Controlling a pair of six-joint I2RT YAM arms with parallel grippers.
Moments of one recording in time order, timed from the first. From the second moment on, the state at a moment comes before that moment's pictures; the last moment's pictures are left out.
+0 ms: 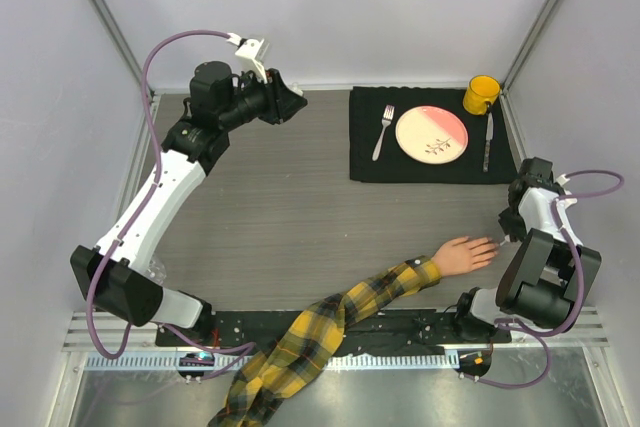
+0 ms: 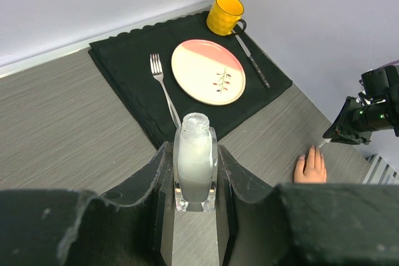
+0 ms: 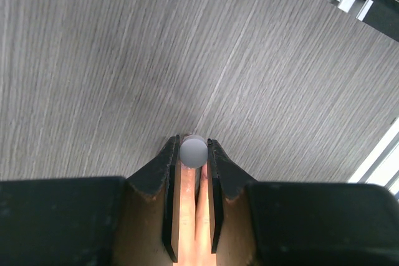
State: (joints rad) left arm -0.40 1.42 1.48 -0.23 0.40 -0.28; right arm -0.45 1.36 0.81 -0.70 0.38 0.63
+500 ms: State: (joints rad) left arm -0.40 1.42 1.48 -0.23 0.40 -0.28; right arm -0.45 1.34 0.81 -0.71 0.33 0.63
